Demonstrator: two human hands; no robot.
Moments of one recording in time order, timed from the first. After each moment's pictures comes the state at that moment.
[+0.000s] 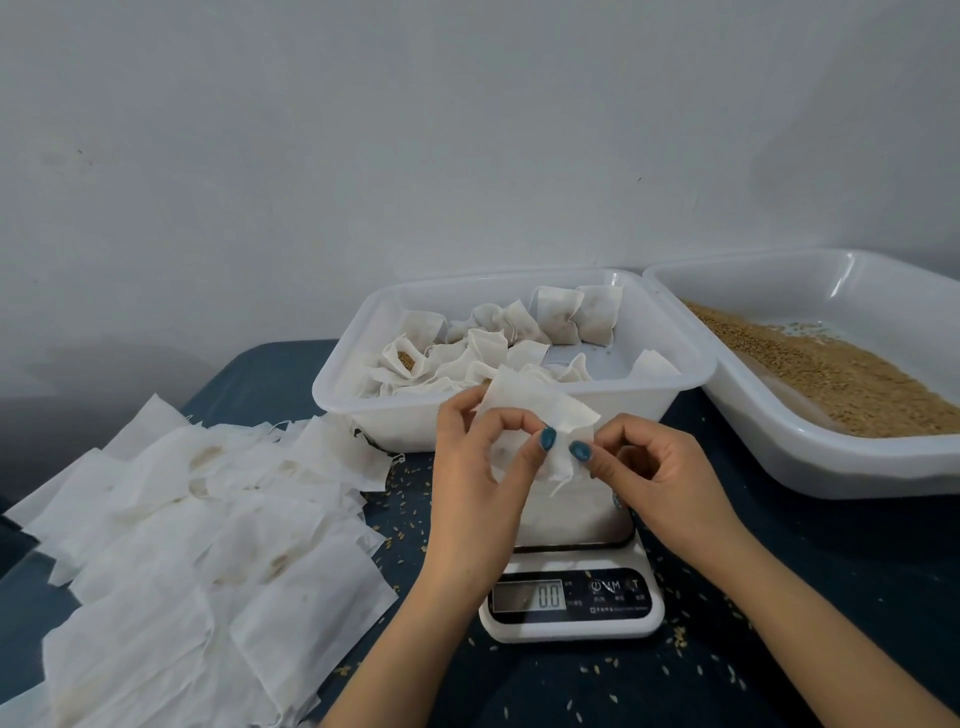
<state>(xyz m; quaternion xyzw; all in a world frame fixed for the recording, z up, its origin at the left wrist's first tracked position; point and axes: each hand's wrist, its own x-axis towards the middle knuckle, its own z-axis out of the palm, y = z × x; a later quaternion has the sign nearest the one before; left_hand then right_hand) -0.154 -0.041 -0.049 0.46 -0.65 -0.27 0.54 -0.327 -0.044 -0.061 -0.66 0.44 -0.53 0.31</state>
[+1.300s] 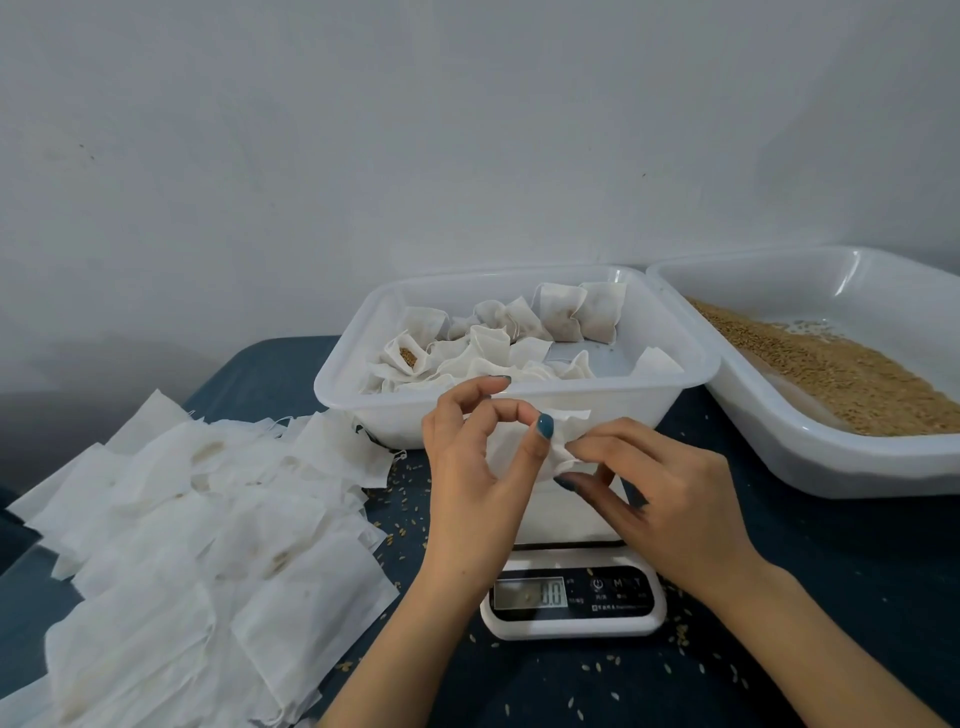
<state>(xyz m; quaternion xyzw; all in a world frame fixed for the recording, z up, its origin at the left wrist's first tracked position) -0.154 -0.036 -0.044 0.44 -0.64 -0.27 0.57 -0.325 -0.037 -0.065 -0.78 0.38 -0.48 -0.11</state>
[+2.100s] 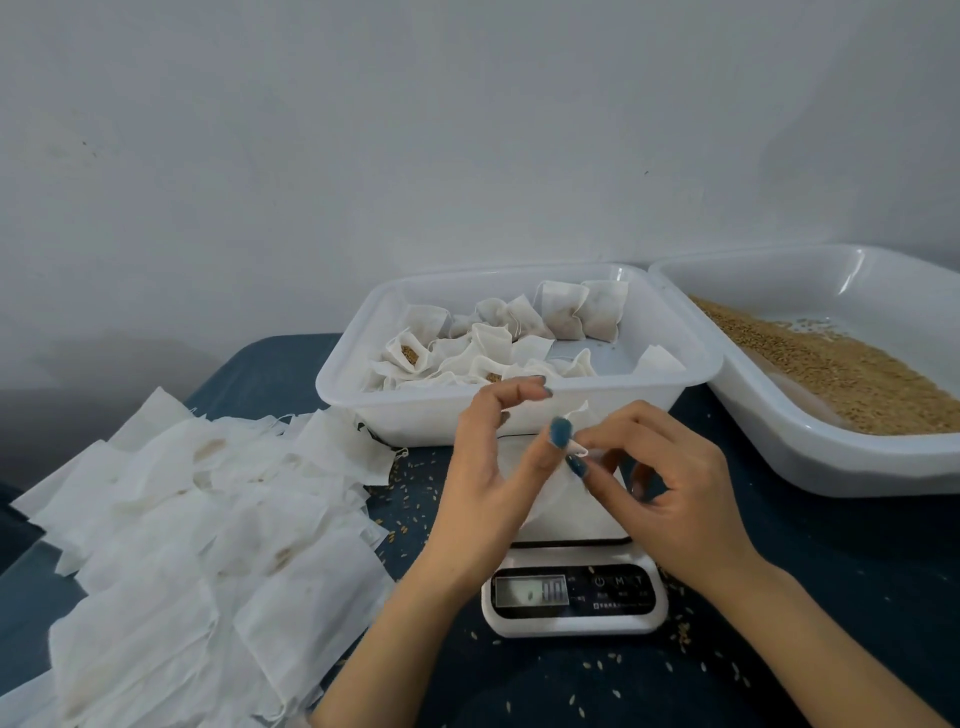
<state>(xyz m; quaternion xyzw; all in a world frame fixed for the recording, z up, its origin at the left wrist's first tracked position) -0.147 -0.036 -0.042 0.39 -0.69 -0.35 0.50 -0.323 -0.036 -0.060 -0.76 0.36 -0.54 0.03</state>
